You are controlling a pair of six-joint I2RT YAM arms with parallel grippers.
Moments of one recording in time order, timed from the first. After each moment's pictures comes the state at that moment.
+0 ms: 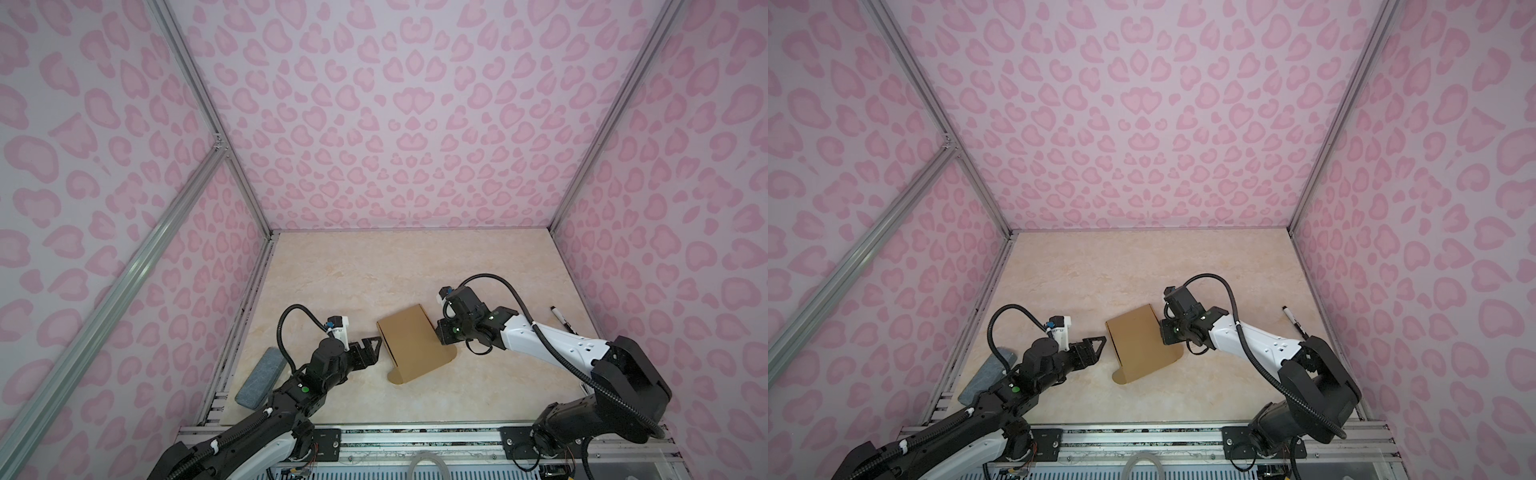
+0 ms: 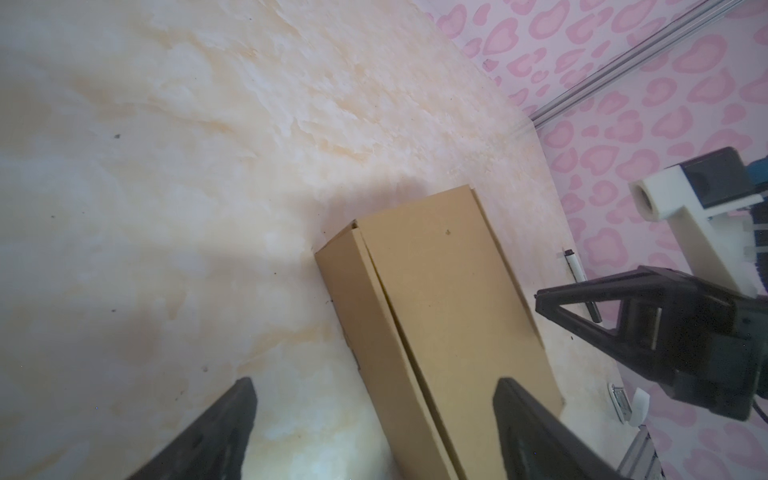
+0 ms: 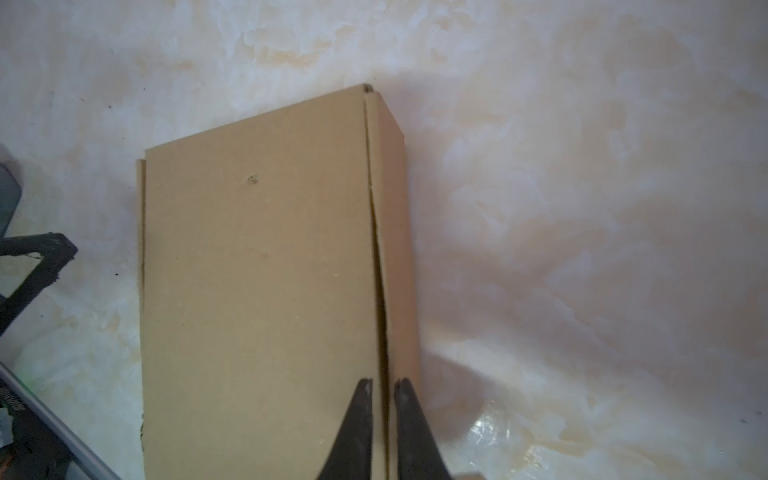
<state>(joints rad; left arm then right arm) -0.62 0.82 0.17 0.15 0.01 -0.81 0.69 1.48 0.88 -0.42 -0.08 0.45</state>
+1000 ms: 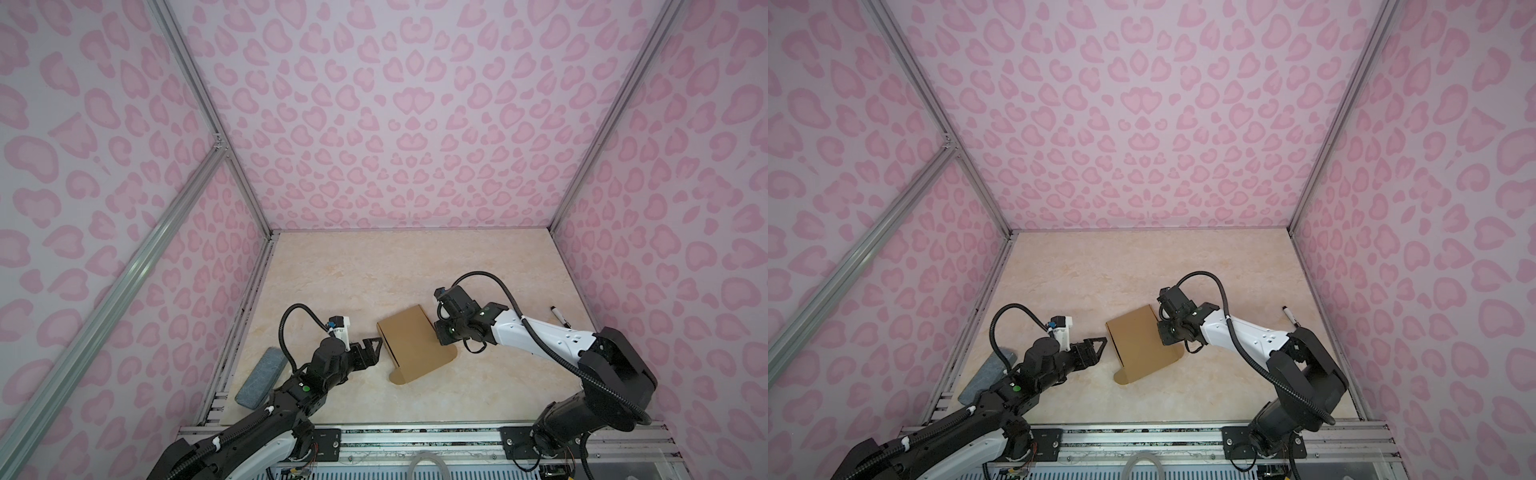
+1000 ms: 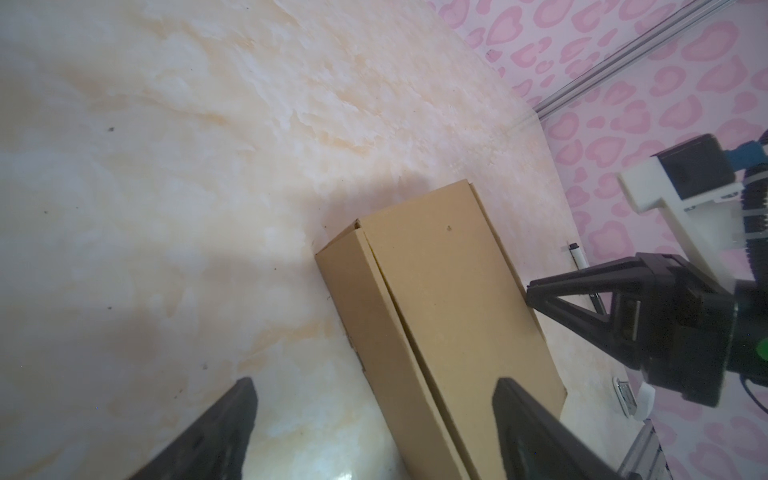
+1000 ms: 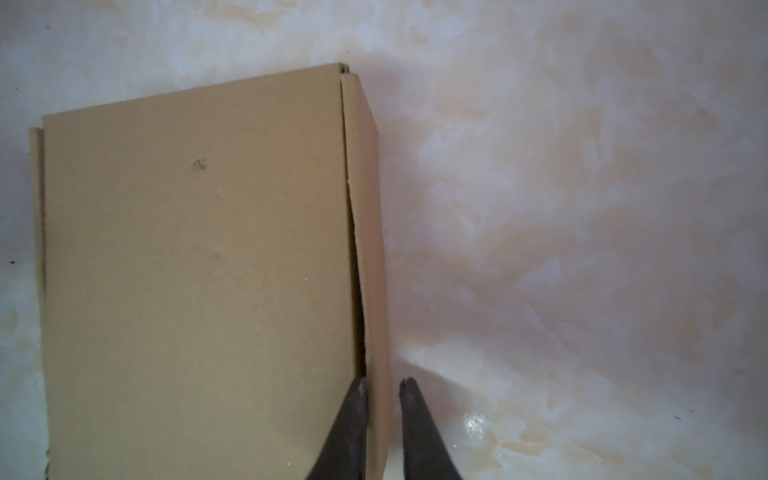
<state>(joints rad) -0.62 0.83 0.17 0.15 0.01 -0.80 0.71 1.55 0.94 -0.49 0.00 0.37</state>
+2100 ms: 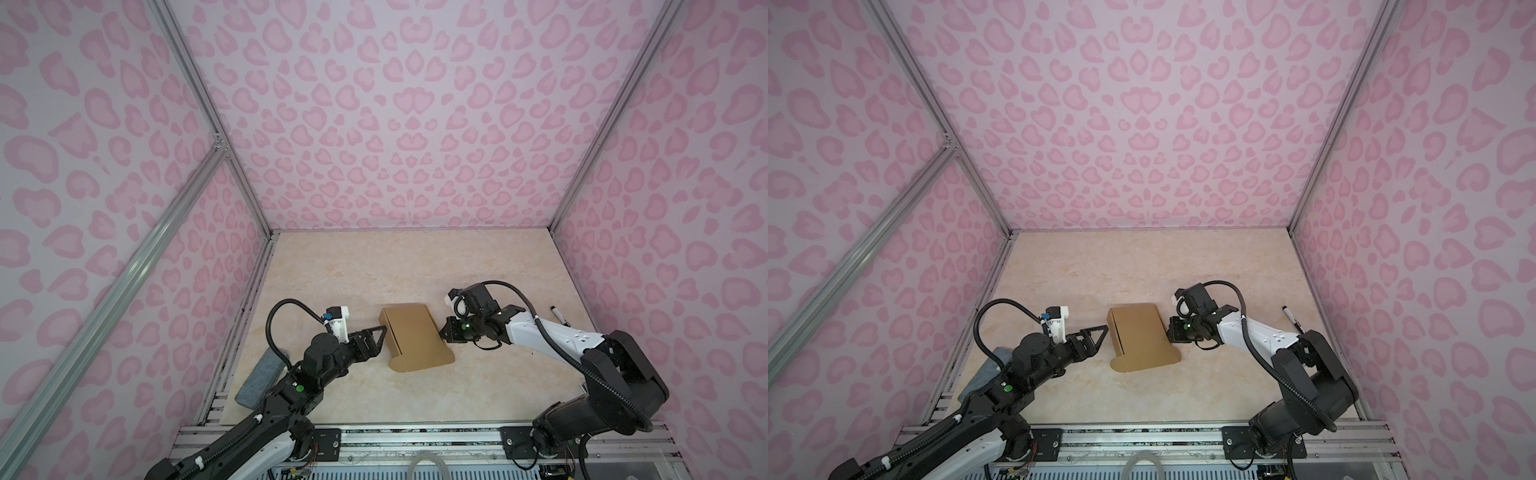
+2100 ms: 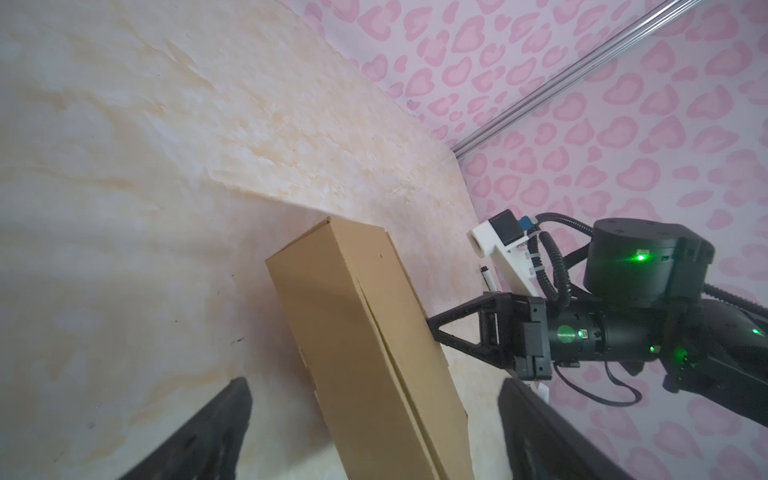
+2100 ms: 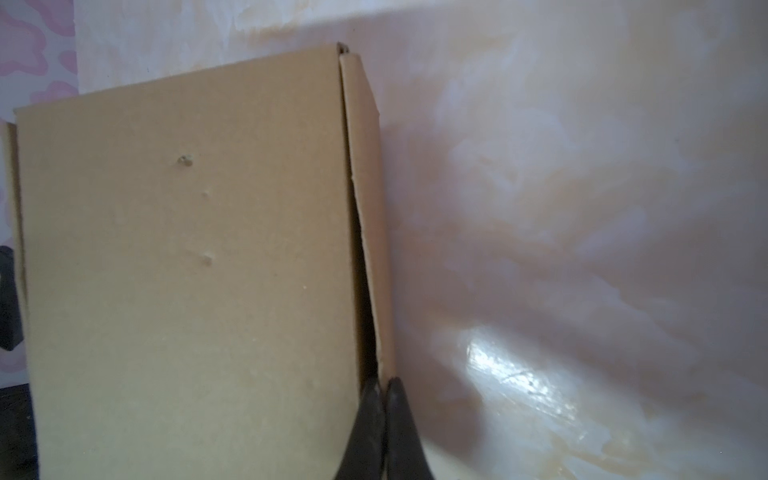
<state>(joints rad) -0.63 0.75 0.26 0.15 0.08 -0.86 0.53 1.50 0.81 -0.33 -0.39 0.51</state>
